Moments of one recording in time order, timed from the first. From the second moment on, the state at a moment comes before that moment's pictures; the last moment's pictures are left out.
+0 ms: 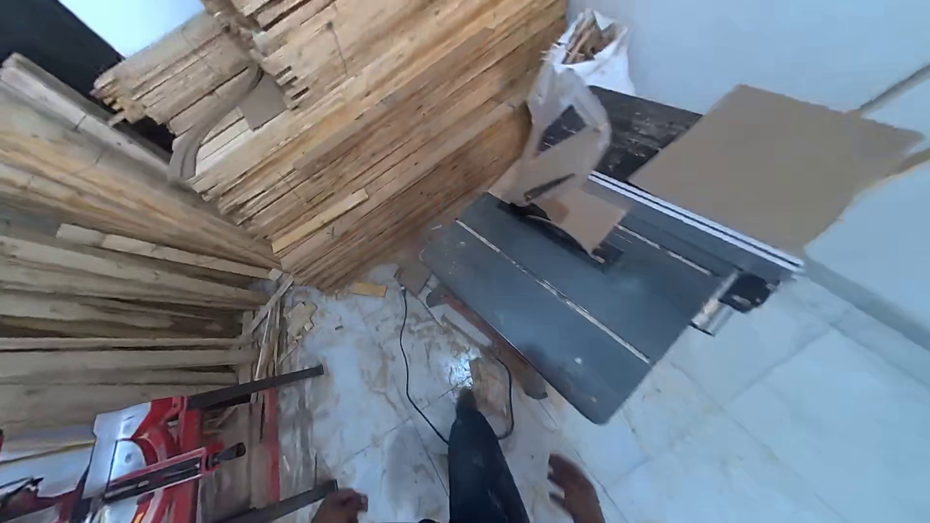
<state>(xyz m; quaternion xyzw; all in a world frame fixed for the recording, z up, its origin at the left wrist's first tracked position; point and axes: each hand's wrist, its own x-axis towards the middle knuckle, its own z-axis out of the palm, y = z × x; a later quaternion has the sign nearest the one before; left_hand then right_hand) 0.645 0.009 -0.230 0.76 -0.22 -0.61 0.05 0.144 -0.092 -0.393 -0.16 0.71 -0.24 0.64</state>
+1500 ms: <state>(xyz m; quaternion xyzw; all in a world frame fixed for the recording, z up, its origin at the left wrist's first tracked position) 0.886 -0.808 -1.021 0.64 -0.44 -0.64 -0.02 0.507 -0.986 -1.037 -0.33 0.88 0.01 0.34</state>
